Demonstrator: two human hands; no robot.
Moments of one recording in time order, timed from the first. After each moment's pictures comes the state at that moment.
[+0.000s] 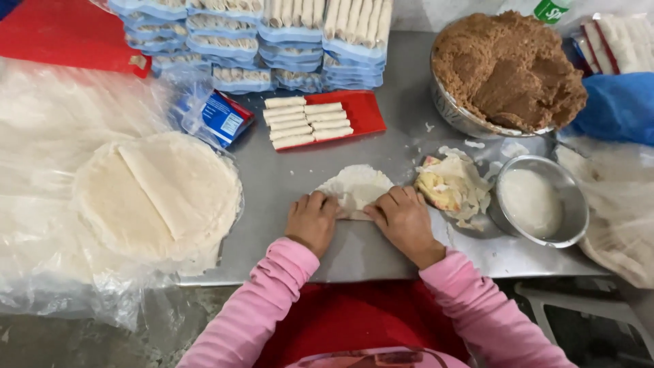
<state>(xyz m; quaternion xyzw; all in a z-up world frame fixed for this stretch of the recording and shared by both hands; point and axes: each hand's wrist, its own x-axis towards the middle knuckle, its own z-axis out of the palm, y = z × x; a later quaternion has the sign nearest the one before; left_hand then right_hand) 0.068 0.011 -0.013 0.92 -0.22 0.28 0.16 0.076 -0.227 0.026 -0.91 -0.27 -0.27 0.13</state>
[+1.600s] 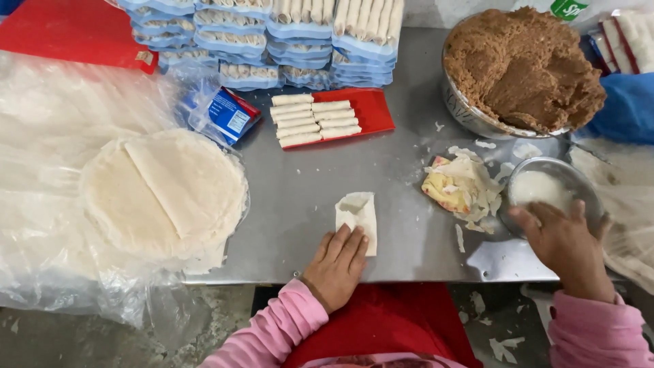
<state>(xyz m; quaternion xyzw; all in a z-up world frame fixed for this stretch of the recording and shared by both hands) -0.015 -0.005 0.027 0.89 -0.34 0.27 0.12 0.027 -0.444 0.080 -1.00 0.05 -0.02 -0.08</state>
